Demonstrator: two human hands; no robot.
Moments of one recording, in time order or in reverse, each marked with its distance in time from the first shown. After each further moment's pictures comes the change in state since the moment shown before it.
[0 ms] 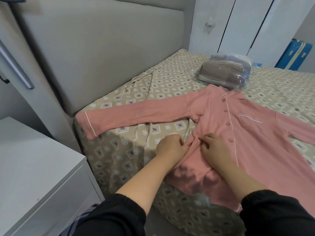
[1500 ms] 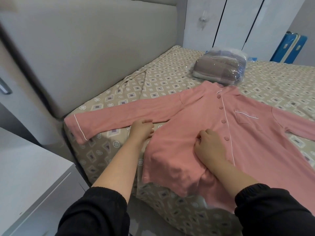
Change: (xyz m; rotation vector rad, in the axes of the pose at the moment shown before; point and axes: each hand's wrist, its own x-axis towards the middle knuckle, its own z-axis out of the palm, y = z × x) left_hand 0.050 -0.035 -0.049 -0.861 0.116 -0.404; right_hand 0.013 -0.010 0.003 -0.178 0.038 0.091
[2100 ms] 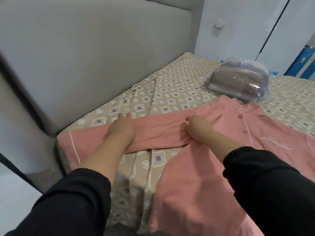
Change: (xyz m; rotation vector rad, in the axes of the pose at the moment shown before) left_hand 0.126 0.029 -0.066 1.245 0.213 0.196; right_hand 0.185 -0.064 0.051 -0.146 -0.382 -0.190
